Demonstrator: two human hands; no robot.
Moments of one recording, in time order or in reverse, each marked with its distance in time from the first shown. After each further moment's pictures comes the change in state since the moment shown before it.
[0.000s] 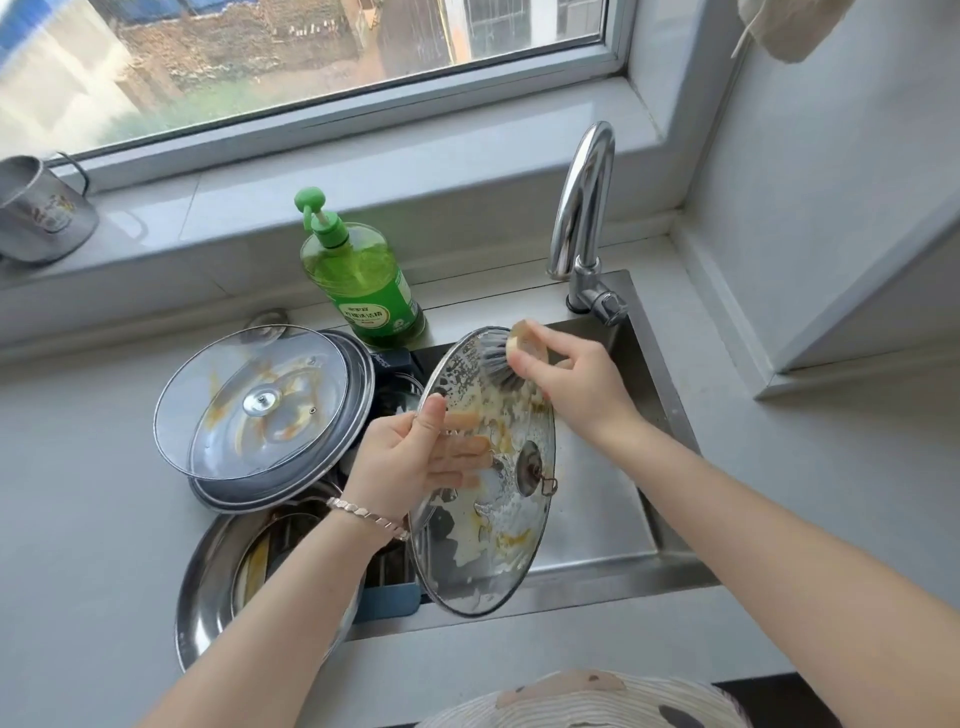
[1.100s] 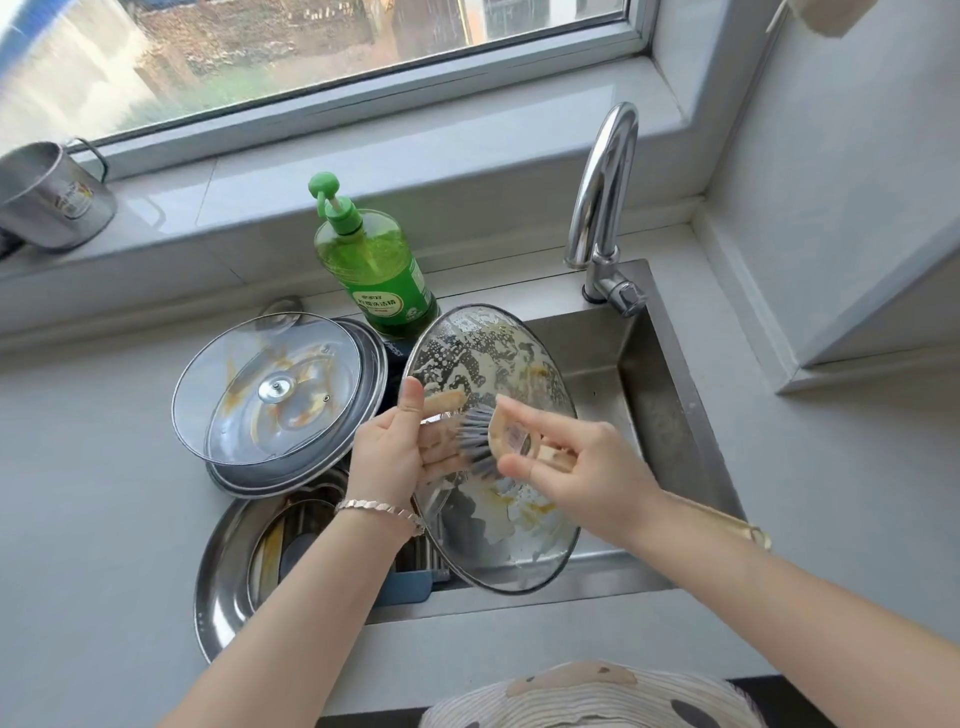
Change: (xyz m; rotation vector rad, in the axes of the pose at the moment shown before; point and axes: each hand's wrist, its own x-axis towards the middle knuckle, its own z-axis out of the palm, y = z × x) left_hand -0.001 -0.001 0.002 -0.179 0.226 -0.030; right_hand -0.053 0.016 0.010 -0.100 -0.212 -0.142
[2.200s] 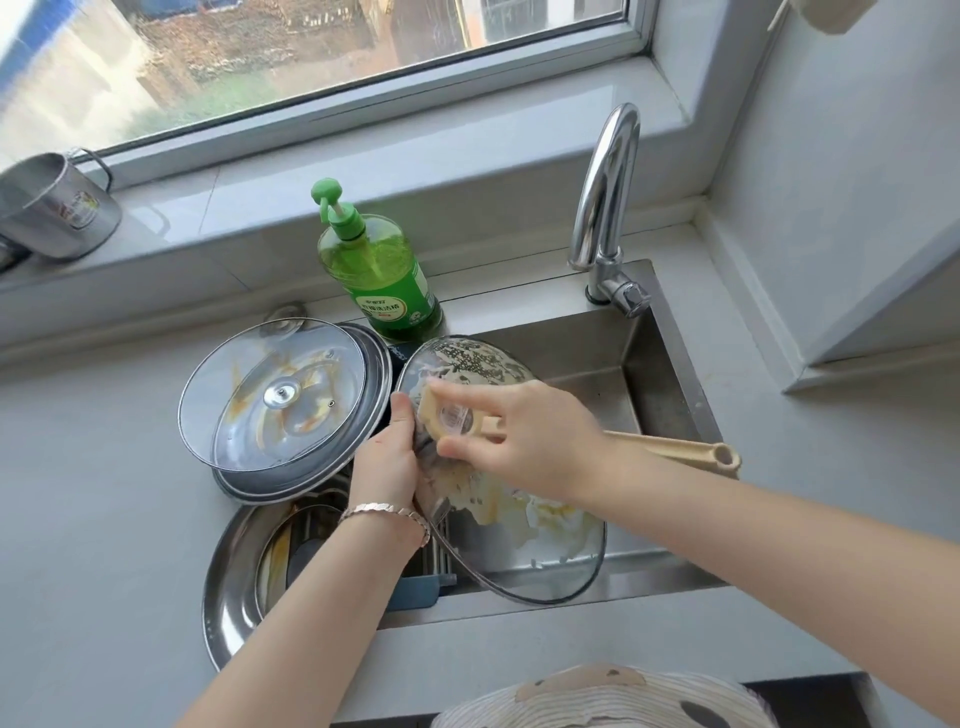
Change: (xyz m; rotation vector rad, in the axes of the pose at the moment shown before) left_hand 0.003 0.000 -0.003 0.109 0.240 -0.125; right_hand 0.034 -0.052 0.008 -0.357 -0.142 -0.155
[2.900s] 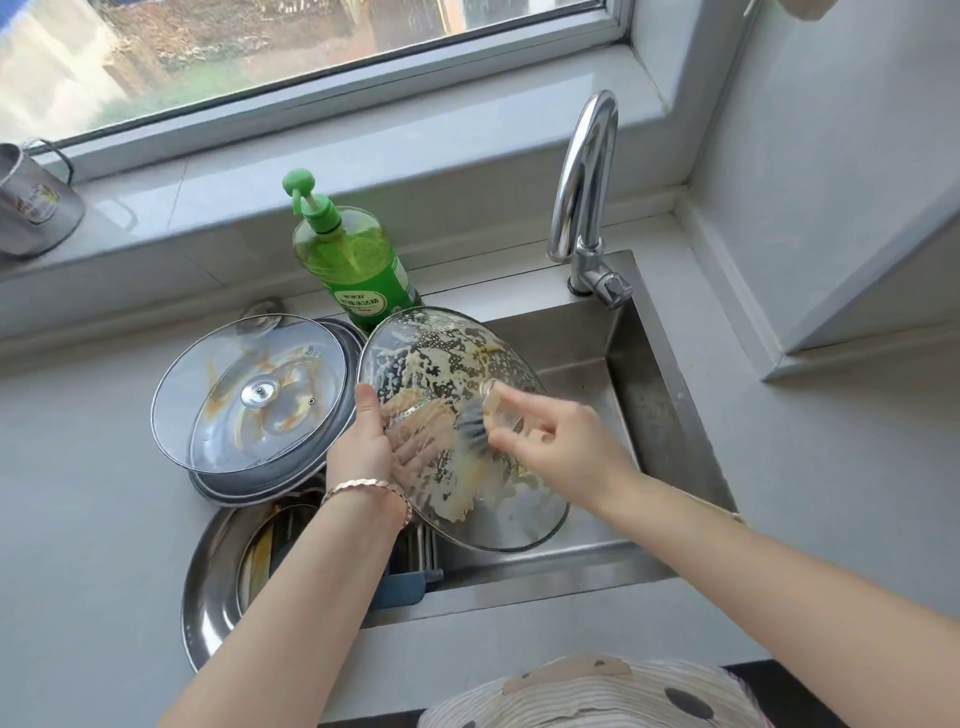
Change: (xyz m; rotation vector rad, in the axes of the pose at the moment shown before) left_hand 0.008 0.004 0.008 -0.256 0.038 -0.122; right_hand -0.026 0.056 0.026 0.265 0.125 0.257
